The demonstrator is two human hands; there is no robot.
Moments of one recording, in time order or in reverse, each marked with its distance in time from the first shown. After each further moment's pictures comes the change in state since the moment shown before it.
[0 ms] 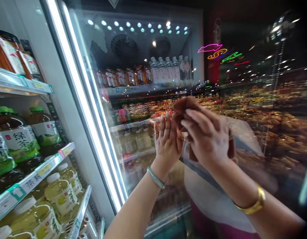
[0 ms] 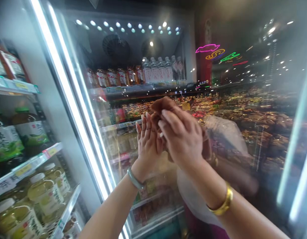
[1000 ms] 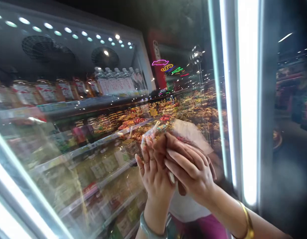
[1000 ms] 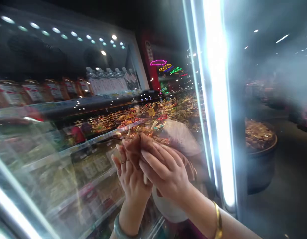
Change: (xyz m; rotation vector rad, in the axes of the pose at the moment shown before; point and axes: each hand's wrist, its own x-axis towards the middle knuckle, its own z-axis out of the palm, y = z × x) left_hand -0.015 0.116 0.035 -0.178 0.120 0.012; right_hand -0.067 0.055 -0.073 -0.020 -0.020 0.001
